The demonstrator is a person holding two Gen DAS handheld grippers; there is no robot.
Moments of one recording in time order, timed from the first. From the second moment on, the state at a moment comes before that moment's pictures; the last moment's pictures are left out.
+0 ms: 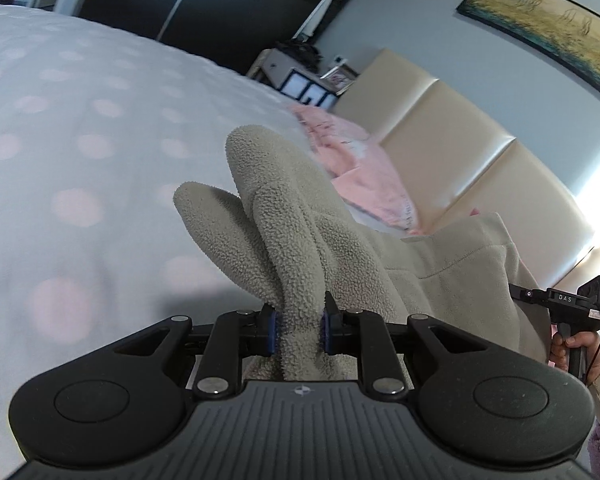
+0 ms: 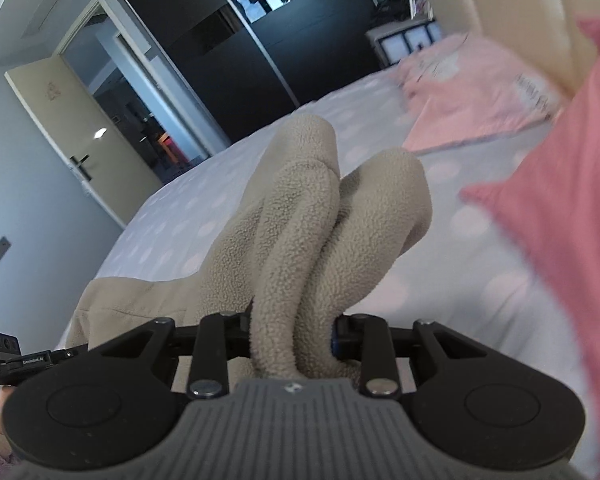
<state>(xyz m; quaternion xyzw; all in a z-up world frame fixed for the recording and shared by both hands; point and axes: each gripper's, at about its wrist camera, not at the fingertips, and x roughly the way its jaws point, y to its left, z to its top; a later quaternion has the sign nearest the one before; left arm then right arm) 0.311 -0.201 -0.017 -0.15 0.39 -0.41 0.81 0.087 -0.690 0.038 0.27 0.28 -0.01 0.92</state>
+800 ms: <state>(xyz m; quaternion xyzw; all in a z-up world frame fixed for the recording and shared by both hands) 0.385 -0.363 -0.085 -0.11 0.40 -0.40 0.82 0.174 -0.837 -0.067 0.25 0.28 -0.05 0.93</state>
